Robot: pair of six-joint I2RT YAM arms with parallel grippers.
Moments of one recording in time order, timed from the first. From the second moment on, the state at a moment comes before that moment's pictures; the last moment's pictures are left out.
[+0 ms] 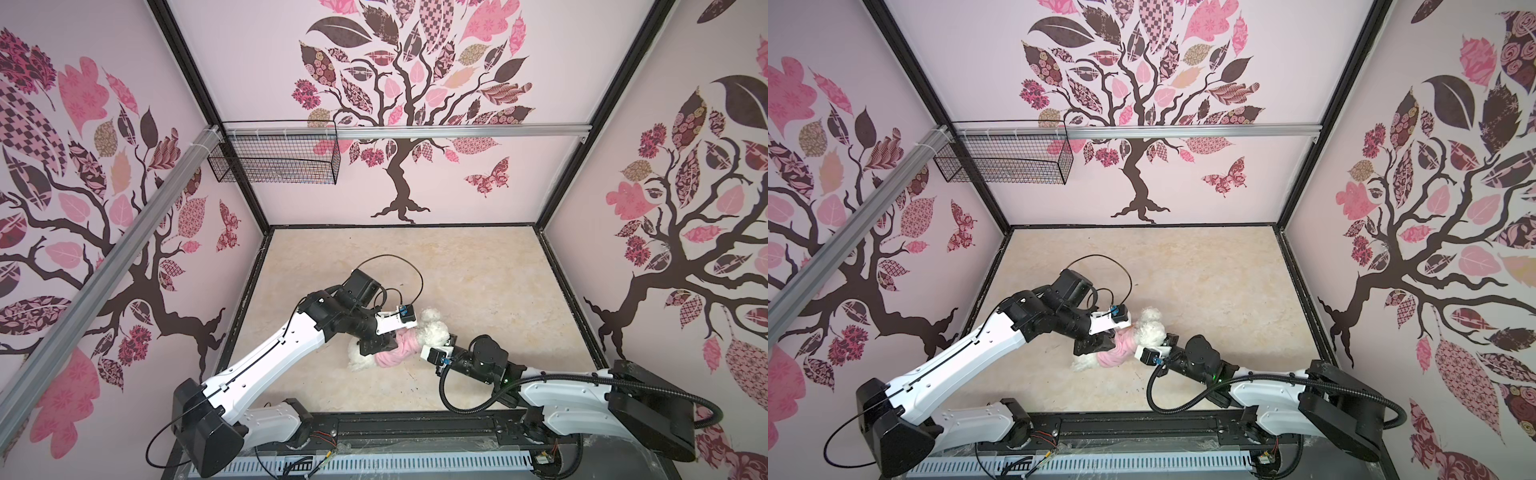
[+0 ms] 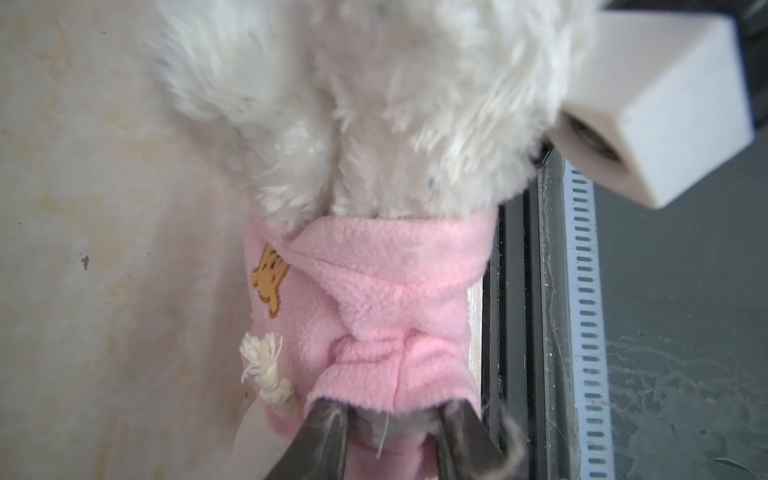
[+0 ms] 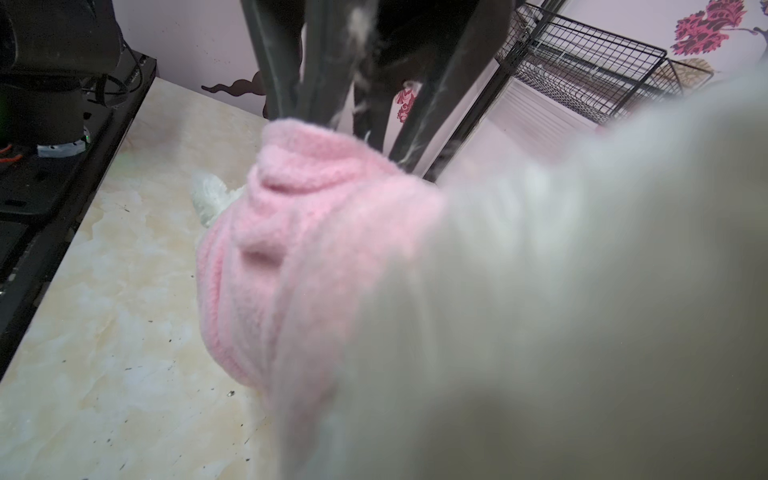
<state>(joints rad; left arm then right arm) -0.73 1.25 1.13 -0.97 0.49 0.64 0.99 1.18 0.21 0.88 -0.09 -0.52</state>
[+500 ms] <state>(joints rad) -0.74 1.12 1.03 -0.76 0.47 0.53 0.99 1.15 0.16 0.90 0.05 -0.27</state>
